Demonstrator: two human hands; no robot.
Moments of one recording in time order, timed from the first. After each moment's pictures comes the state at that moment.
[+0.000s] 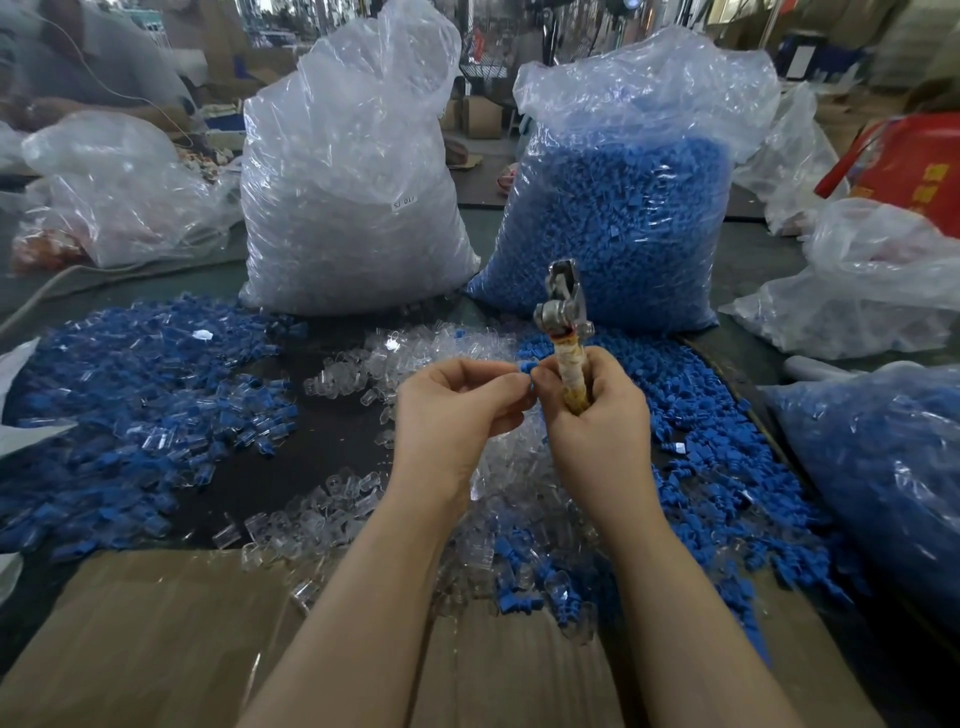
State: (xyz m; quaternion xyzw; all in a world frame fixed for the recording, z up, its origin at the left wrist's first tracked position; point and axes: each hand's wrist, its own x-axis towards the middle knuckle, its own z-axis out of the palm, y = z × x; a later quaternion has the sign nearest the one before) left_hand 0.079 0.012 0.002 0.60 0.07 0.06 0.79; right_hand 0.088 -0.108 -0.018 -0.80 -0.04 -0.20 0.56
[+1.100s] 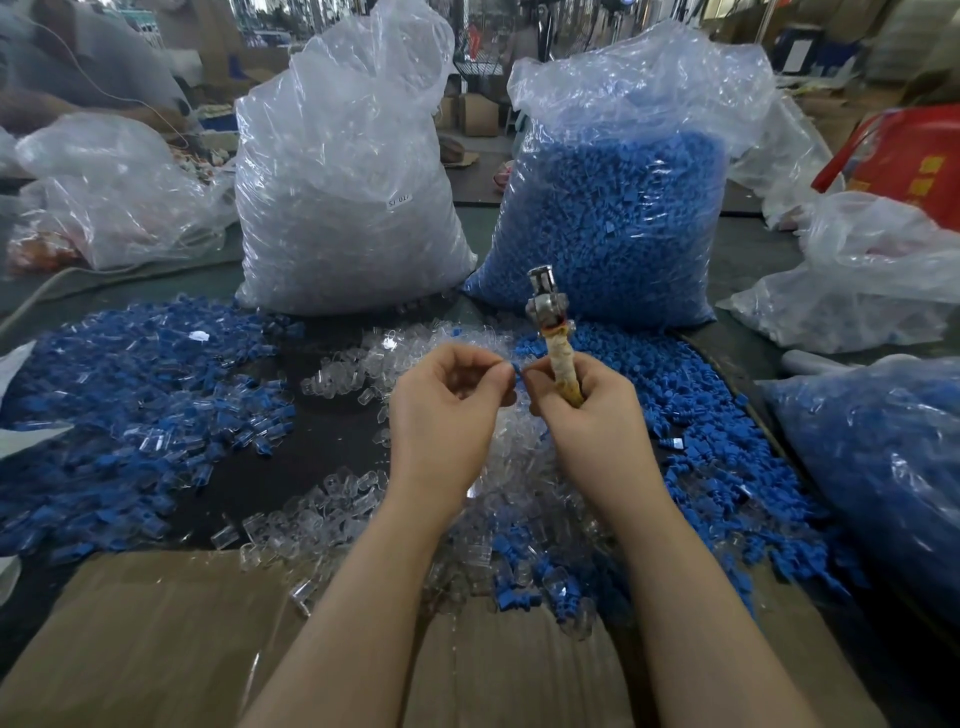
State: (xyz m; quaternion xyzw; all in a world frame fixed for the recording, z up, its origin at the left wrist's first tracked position) left_hand 0.083 0.013 -0.005 0.72 0.02 0.19 0.67; right_hand 0.090 -0.113 -0.012 -0.80 -0.06 -0.12 0.59
